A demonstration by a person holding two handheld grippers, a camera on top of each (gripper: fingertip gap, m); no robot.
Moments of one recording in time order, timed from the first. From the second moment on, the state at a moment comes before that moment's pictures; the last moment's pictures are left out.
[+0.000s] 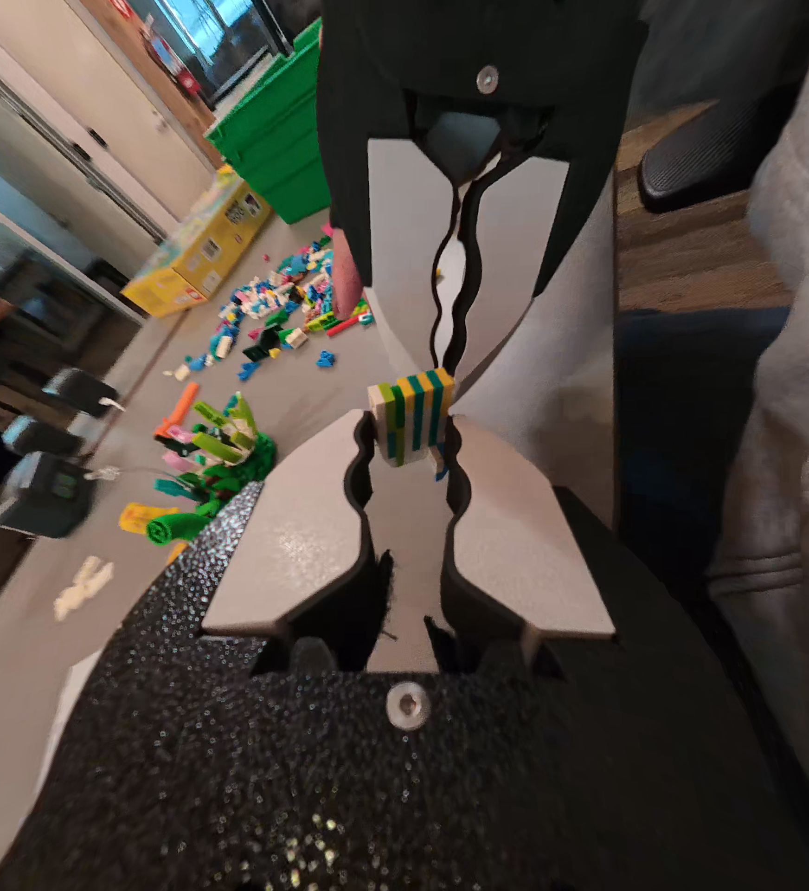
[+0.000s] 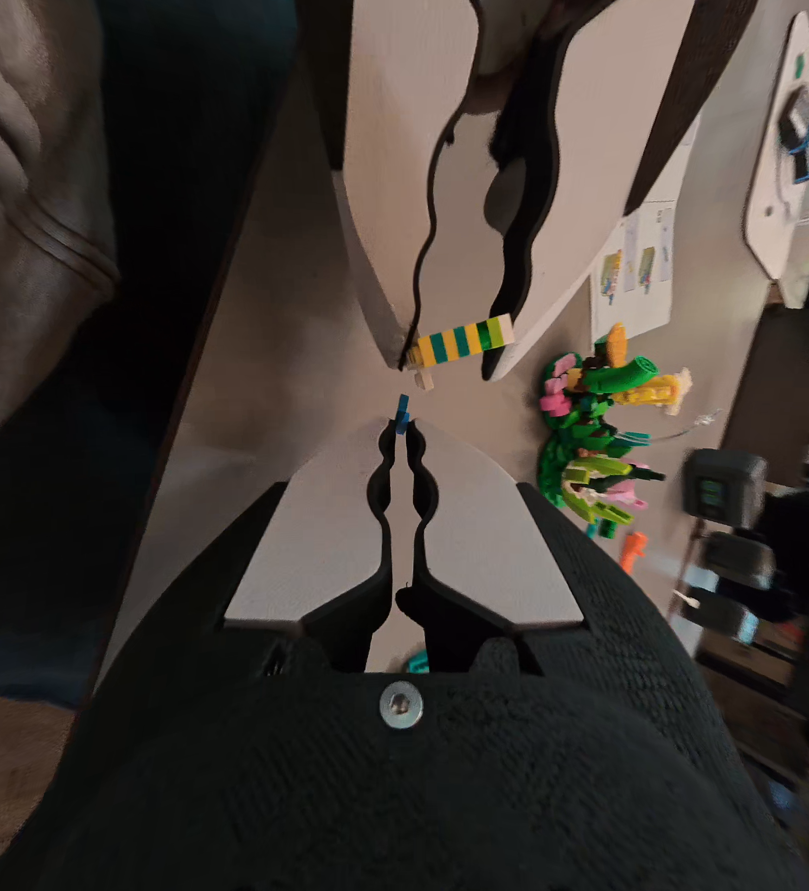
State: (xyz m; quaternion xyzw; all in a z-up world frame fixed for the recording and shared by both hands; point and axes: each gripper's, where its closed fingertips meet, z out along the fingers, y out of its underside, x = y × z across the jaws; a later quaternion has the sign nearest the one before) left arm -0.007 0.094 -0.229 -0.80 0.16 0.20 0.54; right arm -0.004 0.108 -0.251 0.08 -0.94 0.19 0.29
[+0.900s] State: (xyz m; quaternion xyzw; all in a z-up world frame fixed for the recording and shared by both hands) left arm -0.001 0.100 -0.238 -0.84 0.14 0.14 0.50; right arm -0.002 0.105 -0.256 0.09 -0.93 0.15 0.34
